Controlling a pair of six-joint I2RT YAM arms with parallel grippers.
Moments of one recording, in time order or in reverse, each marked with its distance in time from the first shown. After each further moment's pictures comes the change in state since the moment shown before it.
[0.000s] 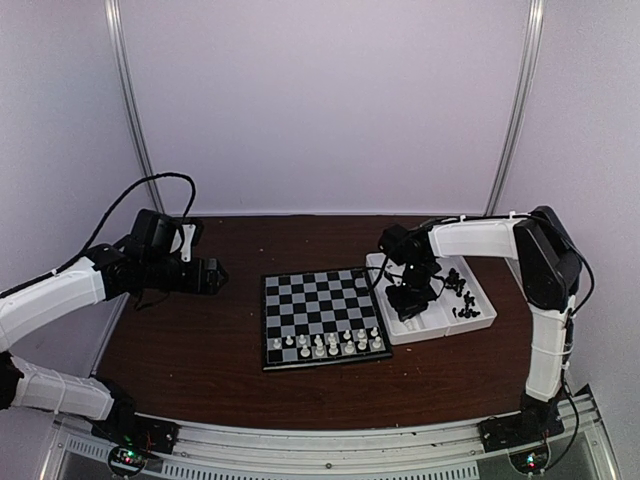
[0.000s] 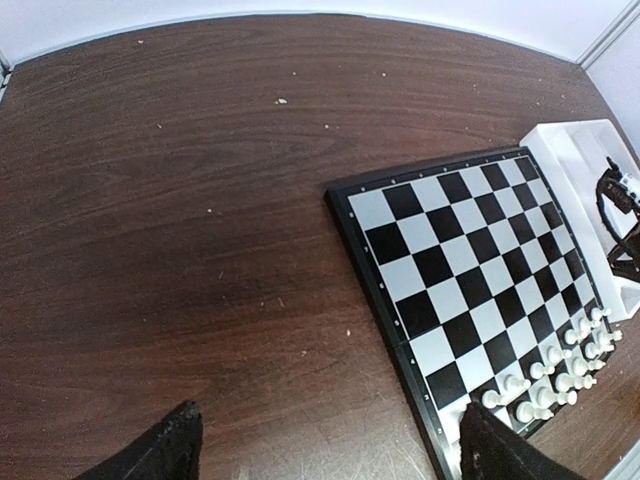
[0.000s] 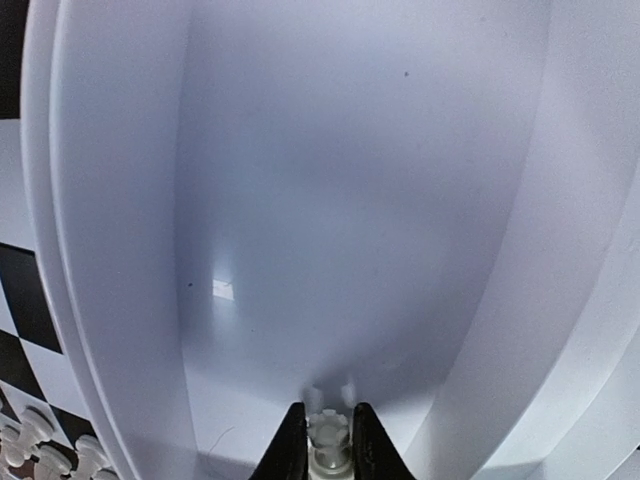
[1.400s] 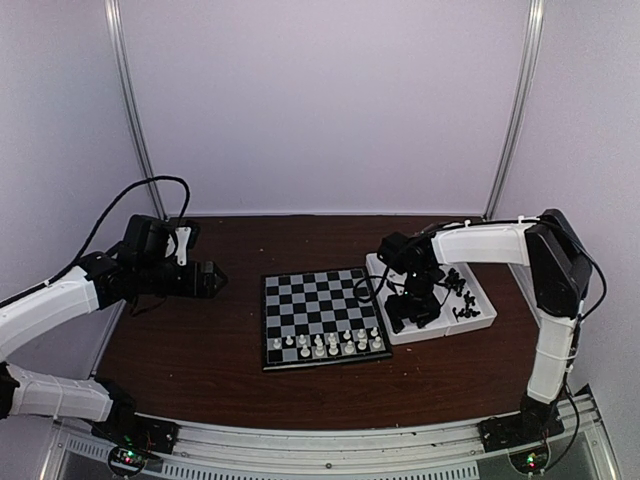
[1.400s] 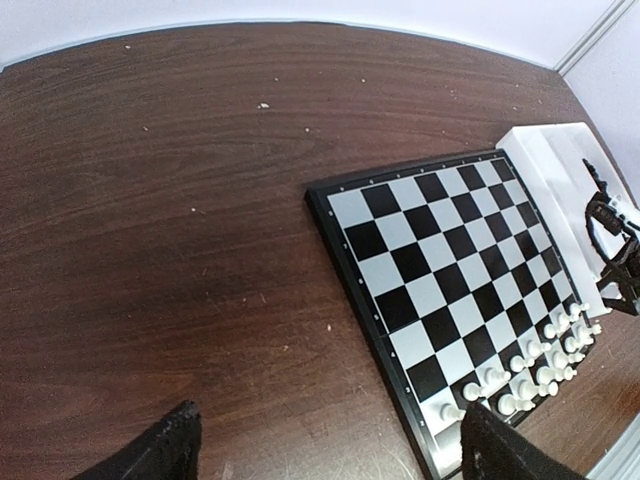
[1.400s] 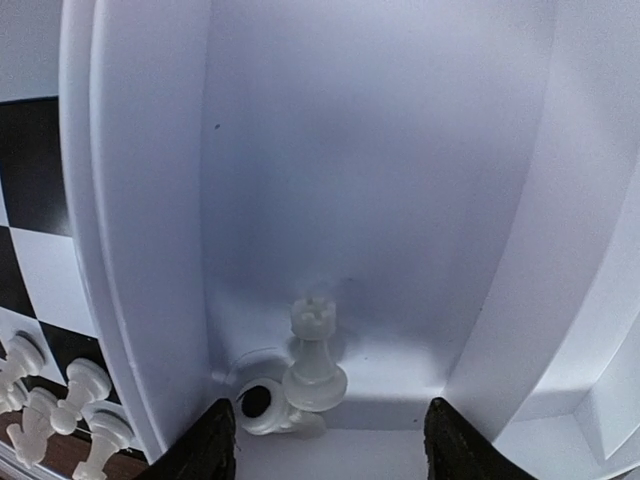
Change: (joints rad) left arm 0.000 -0.070 -0.053 0.029 0.039 -0.015; right arm 0.061 -0.077 -0.079 -0.044 -0.019 0.084
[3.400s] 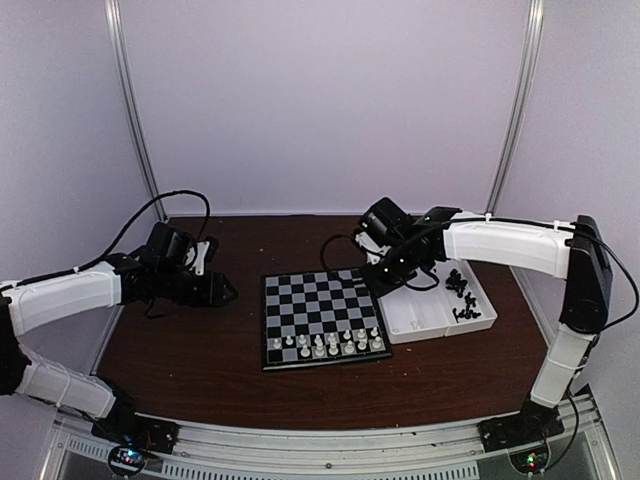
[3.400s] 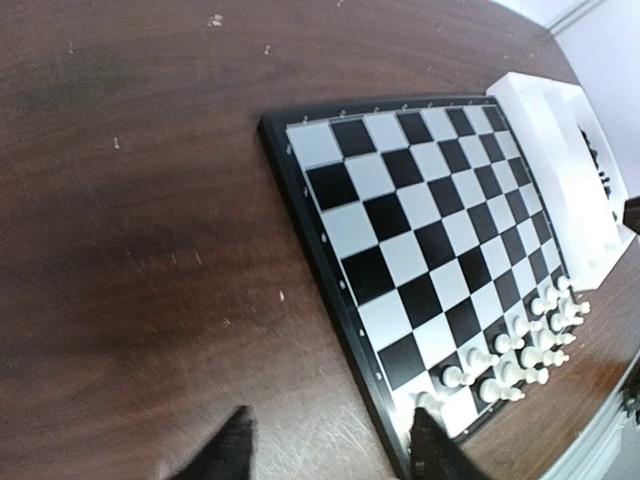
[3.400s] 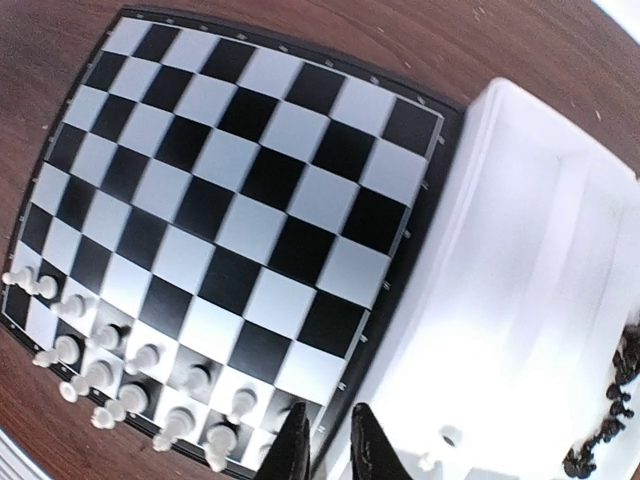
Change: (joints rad) left arm 0.000 0.183 -0.019 0.076 0.165 -0.081; right arm 0.169 -0.137 0.108 0.240 0.162 -0.167
